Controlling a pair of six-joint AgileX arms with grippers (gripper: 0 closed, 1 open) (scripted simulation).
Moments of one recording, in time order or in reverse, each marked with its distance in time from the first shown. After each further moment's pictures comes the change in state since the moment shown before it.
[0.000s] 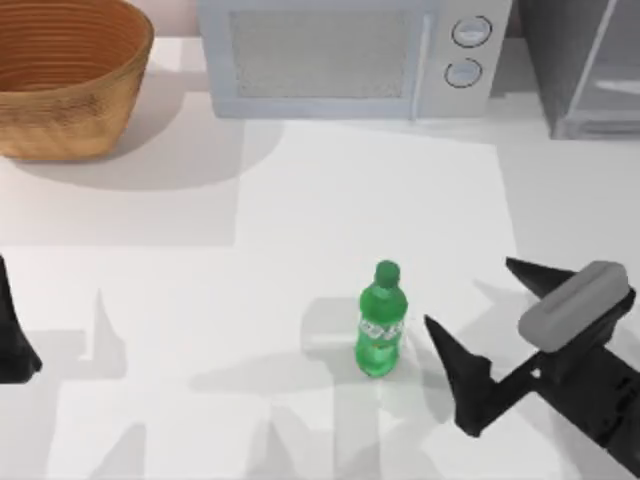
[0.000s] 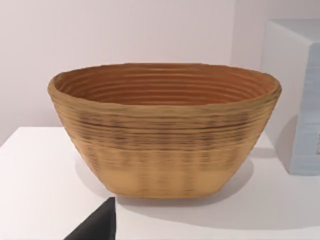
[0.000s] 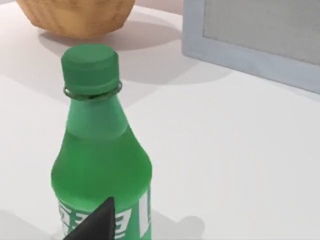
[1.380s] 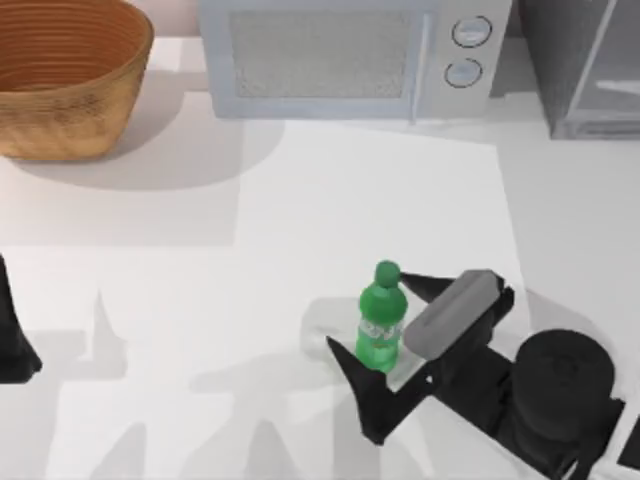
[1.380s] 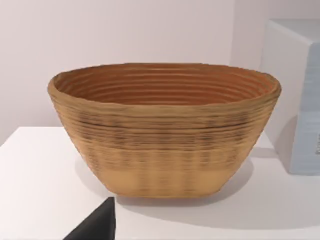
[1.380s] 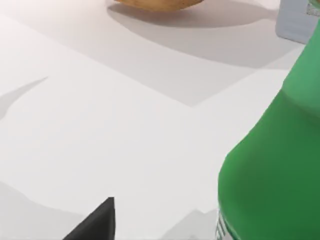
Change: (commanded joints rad) left arm 0.000 0.000 0.000 0.000 0.000 0.000; right arm 0.128 0.437 0.239 0.167 0.002 0.002
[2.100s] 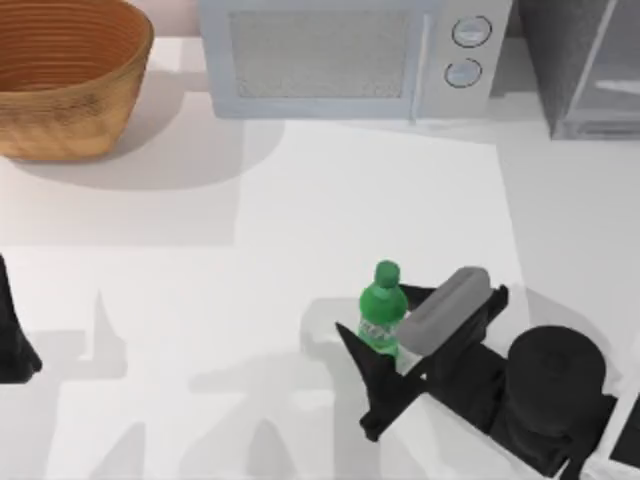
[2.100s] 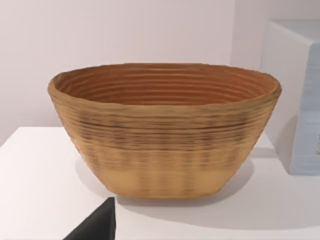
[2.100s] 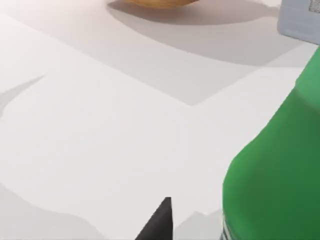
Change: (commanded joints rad) left arm 0.000 0.000 0.000 0.000 0.000 0.000; right arm 0.000 0.011 0.021 -0.011 0.000 0.000
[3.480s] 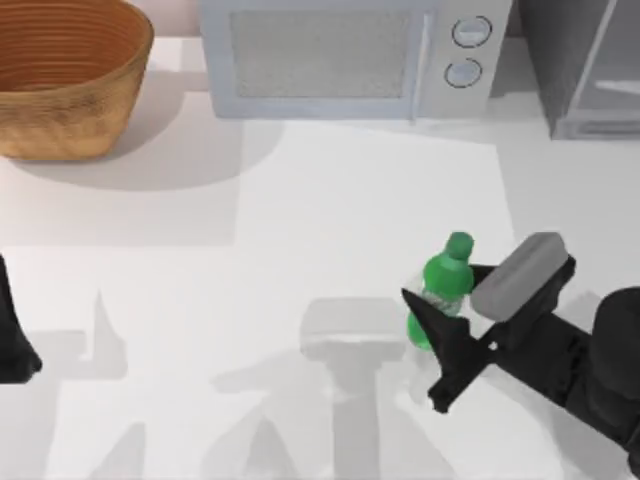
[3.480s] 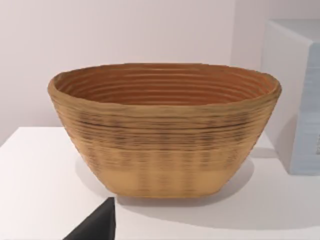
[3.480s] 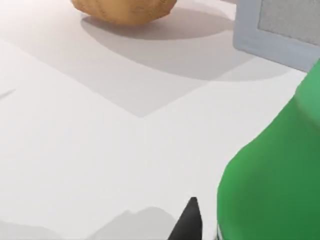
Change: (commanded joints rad) left arm 0.000 0.000 0.000 0.000 0.000 0.000; right arm -0.190 -0.259 -0.105 -0.154 -0.182 -0.038
